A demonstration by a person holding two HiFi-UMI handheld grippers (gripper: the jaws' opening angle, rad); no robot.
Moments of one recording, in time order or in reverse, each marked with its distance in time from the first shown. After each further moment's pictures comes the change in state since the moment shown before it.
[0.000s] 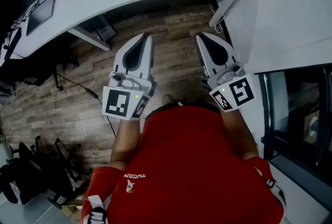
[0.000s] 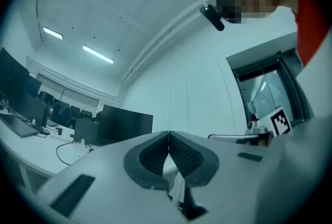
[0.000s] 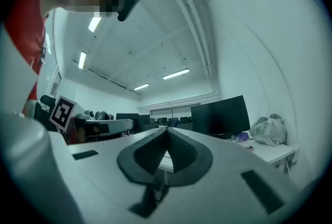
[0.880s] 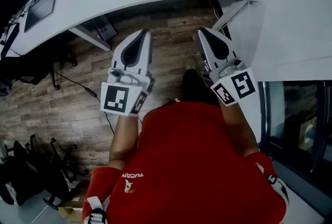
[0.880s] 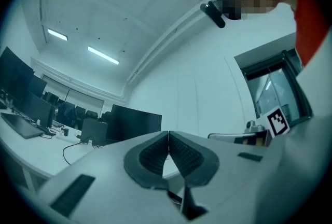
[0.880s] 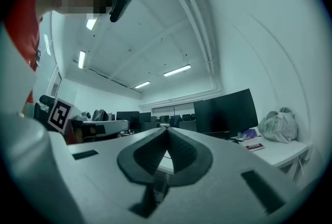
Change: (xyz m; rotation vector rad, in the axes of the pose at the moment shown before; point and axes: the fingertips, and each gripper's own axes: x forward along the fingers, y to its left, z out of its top) left arm 0.011 0.074 -0.014 -0.003 -0.002 0.051; right arm 0.073 -0.007 -0.025 0.027 0.026 0.030
